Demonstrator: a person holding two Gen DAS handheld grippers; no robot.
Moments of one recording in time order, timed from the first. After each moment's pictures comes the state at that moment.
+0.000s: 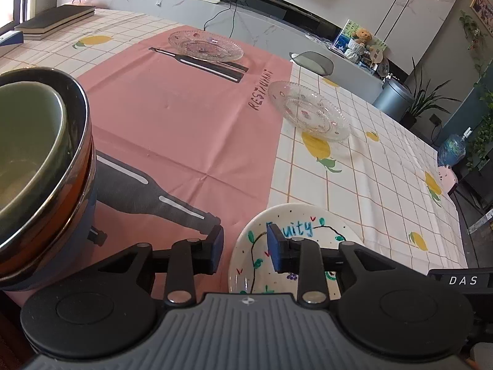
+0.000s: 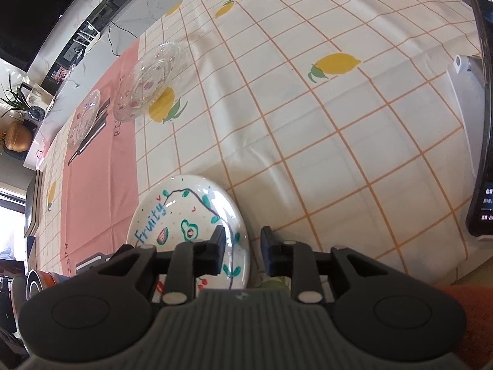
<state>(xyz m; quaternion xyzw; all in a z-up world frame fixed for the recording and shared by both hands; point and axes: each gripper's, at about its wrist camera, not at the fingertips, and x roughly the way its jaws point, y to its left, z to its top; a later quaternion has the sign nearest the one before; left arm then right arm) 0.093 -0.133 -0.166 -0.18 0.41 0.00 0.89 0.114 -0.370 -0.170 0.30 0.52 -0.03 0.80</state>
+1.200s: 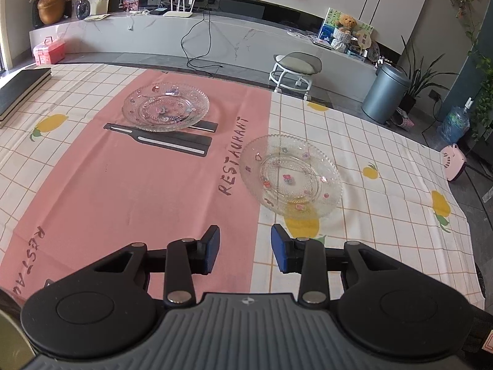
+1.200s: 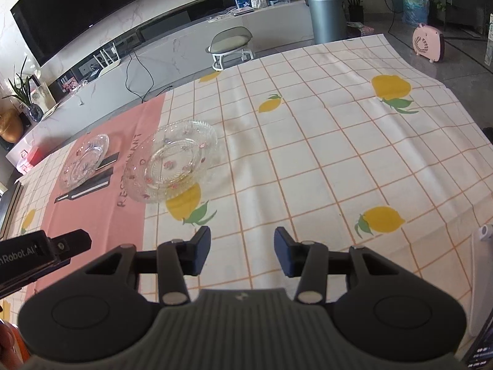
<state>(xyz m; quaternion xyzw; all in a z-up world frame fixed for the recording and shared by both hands) 0.212 -0.147 -0.112 -0.10 0.42 -0.01 0.90 0.203 -0.346 -0.142 0.19 0.42 -0.04 0.89</state>
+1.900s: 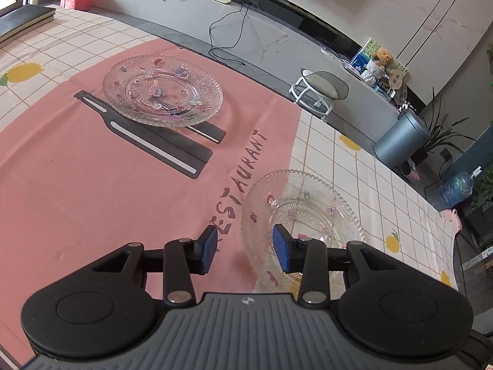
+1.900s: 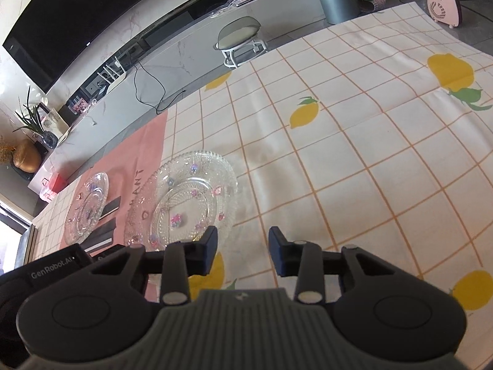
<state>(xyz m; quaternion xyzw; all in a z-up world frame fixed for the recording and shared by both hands) 0.297 -0.127 -0.169 -0.23 0.41 0.02 0.88 0.303 -0.358 -0.183 0.27 0.43 -0.01 0.86</state>
